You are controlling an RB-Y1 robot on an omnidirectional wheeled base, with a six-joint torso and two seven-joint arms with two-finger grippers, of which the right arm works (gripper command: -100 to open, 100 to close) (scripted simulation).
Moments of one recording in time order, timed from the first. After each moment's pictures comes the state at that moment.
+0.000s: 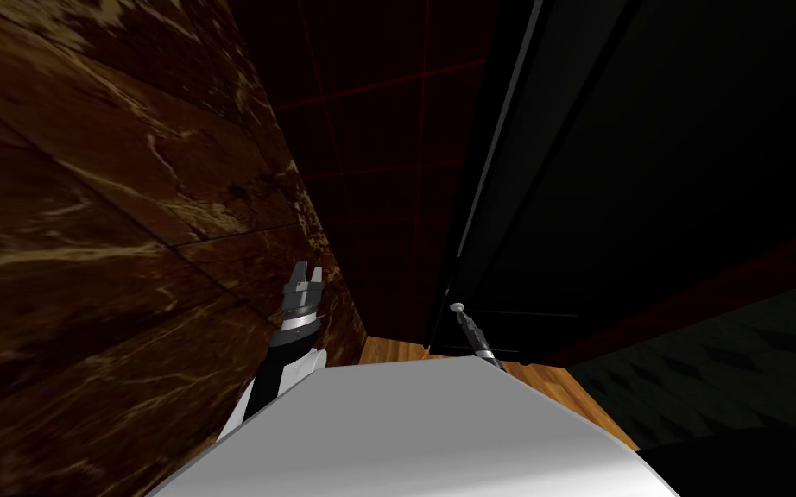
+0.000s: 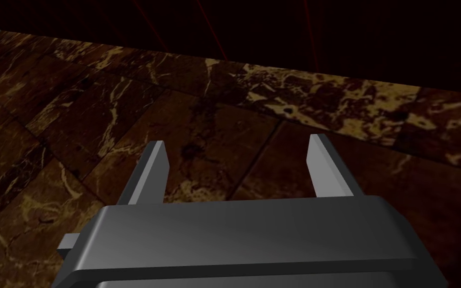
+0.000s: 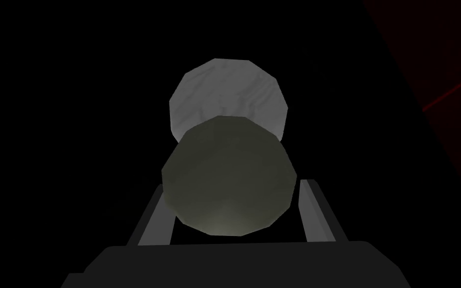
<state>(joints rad) 0.30 -0.20 -0.19 -1.00 0.11 -0.91 0.59</state>
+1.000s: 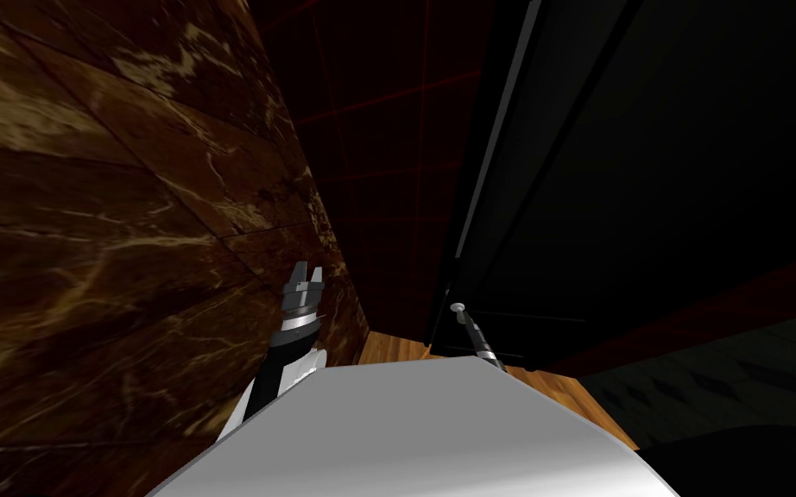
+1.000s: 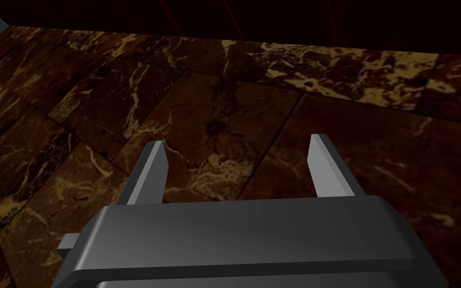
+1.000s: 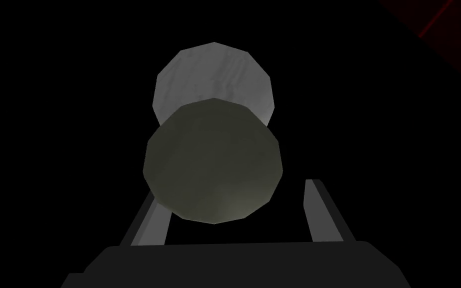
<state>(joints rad) 0.32 -0.21 -0.14 -1.02 -0.02 -0.91 0.37</state>
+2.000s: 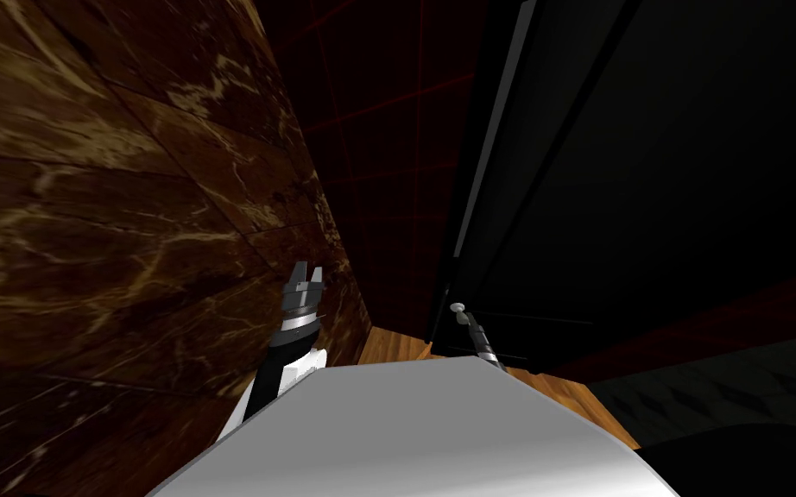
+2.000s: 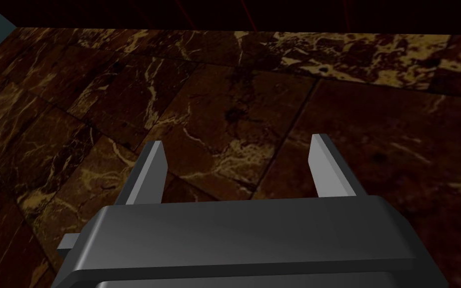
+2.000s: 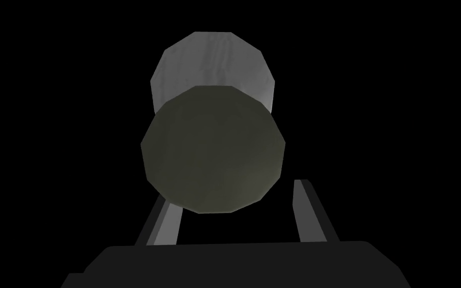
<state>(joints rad) 0.34 -0.23 -0.09 -1.04 -0.13 -0.91 0.19</state>
